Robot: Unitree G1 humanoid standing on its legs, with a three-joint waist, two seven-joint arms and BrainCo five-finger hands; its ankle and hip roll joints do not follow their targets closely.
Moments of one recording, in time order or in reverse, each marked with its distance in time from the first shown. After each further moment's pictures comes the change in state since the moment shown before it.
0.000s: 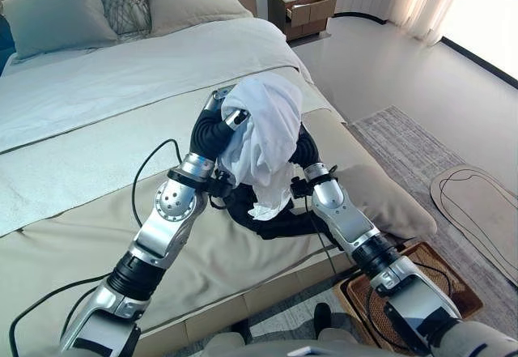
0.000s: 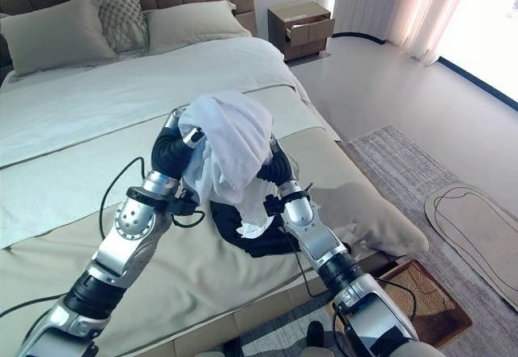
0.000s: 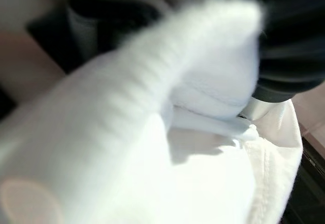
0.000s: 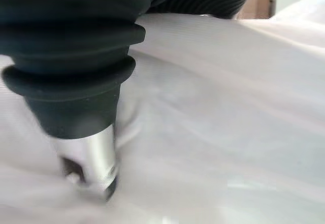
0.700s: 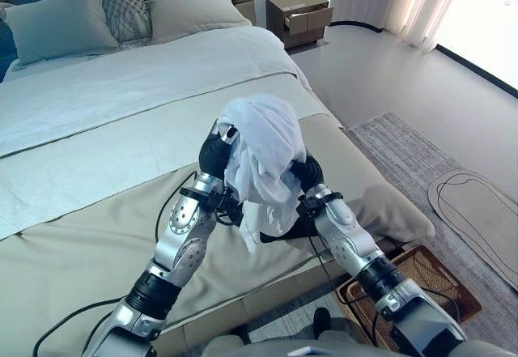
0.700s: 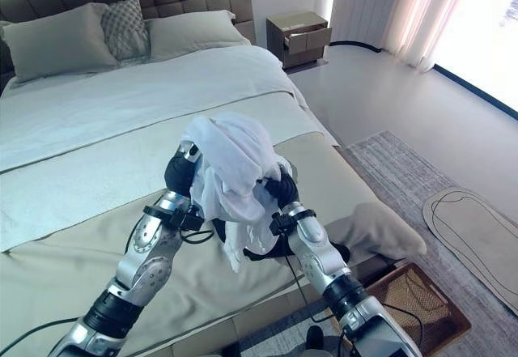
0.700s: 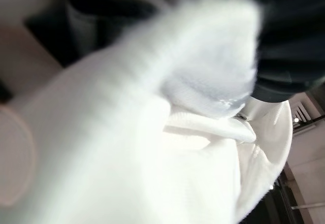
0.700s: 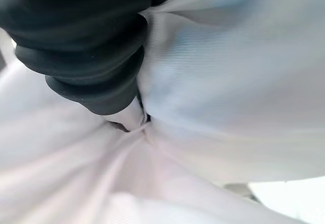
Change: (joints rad) left arm 0.100 -0.130 -0.003 0.088 -0.287 0.025 -0.113; right arm 0.183 0.002 -0.050 -0.049 0.519 -0.027 0.230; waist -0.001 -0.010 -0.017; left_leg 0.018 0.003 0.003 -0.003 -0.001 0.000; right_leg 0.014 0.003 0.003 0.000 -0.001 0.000
